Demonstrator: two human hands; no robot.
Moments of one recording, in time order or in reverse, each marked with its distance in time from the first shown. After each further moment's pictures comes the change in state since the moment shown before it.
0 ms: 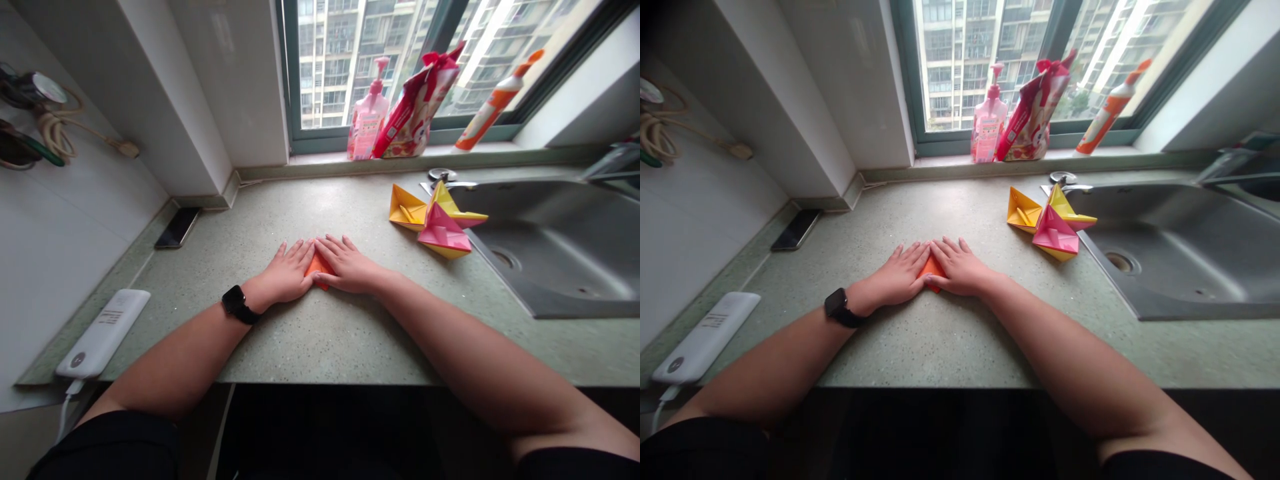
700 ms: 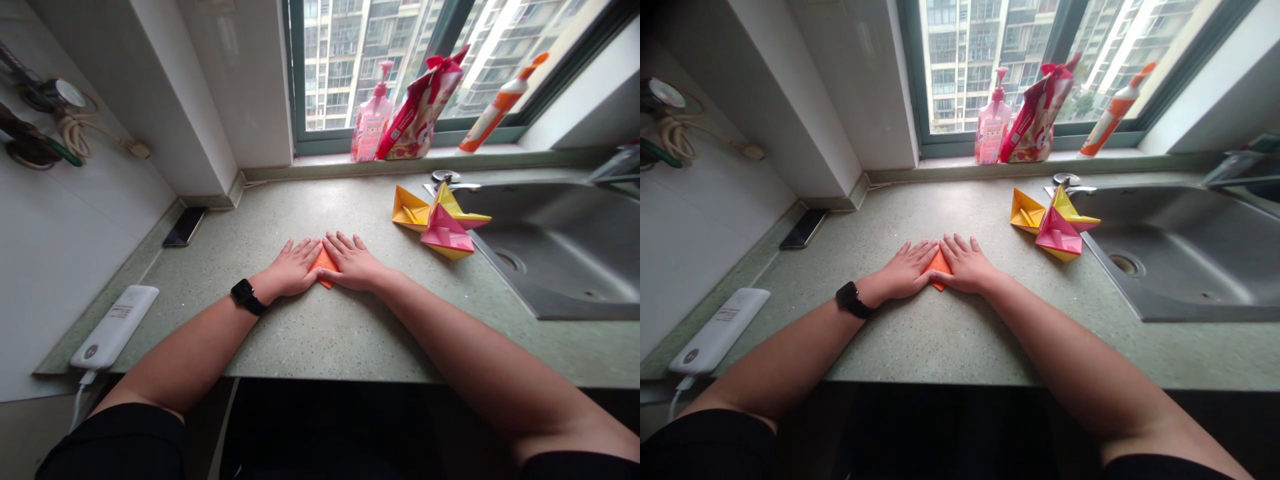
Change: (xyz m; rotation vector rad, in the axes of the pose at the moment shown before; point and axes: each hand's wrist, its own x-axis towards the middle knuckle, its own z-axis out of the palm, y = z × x) left_hand 0.007 0.006 -0.014 0.125 -0.128 -0.031; right_hand 0.005 -0.001 0.000 -0.082 -0.095 0.191
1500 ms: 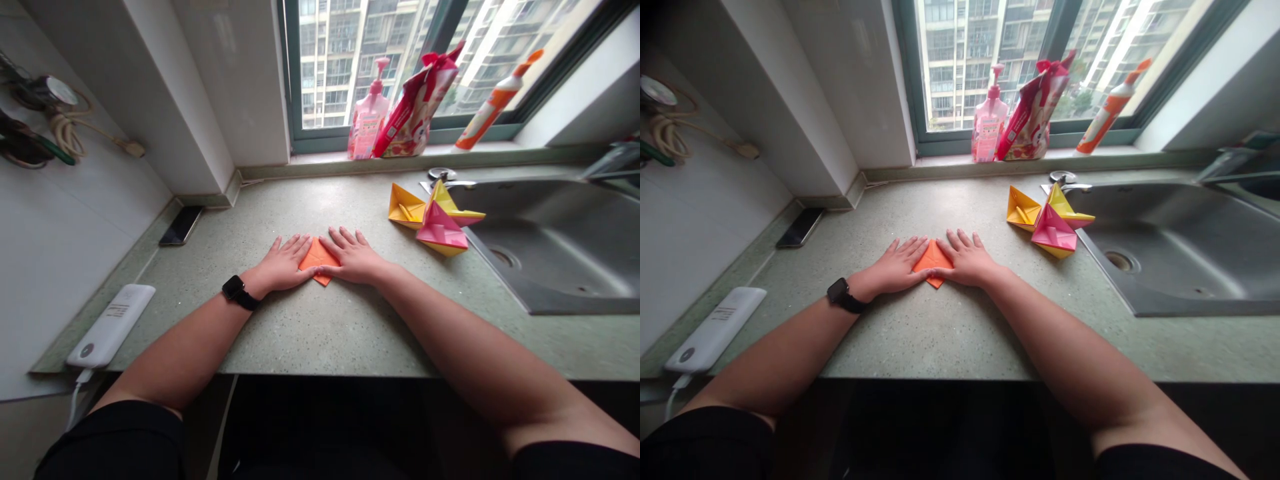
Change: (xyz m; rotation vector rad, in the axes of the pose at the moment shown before) left_hand -0.004 -0.006 -0.009 -0.034 -0.049 -0.118; right_hand -0.002 0.007 -0.011 -0.010 -0.057 0.064
